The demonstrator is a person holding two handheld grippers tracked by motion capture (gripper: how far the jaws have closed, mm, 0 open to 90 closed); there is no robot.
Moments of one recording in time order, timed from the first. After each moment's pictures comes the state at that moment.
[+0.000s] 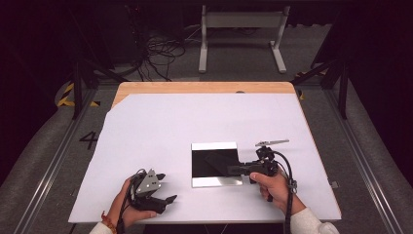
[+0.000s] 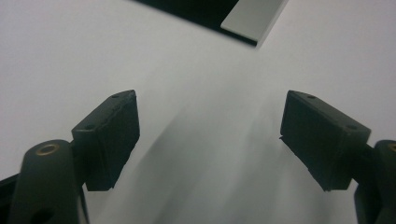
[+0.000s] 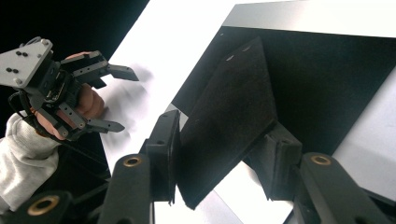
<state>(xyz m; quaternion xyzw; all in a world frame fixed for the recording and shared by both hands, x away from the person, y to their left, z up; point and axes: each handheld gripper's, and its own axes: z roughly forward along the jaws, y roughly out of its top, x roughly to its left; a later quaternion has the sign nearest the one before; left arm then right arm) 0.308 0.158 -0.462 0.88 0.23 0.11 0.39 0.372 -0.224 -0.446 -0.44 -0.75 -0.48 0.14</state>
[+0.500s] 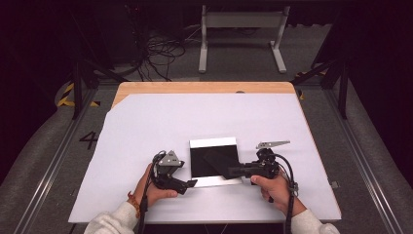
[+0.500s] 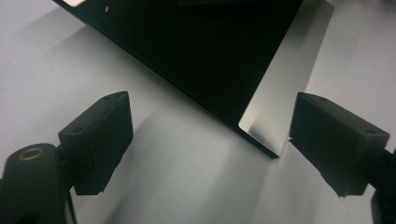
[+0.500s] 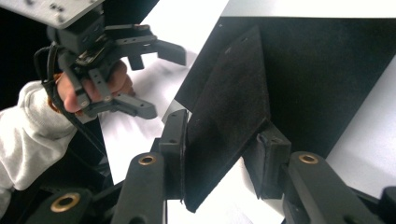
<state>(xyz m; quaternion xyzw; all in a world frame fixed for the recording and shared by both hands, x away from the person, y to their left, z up) 0.362 0.111 -0.467 0.86 0.29 0.03 0.41 0.366 -0.224 -0.441 -0.40 -0.76 -0.49 0.11</state>
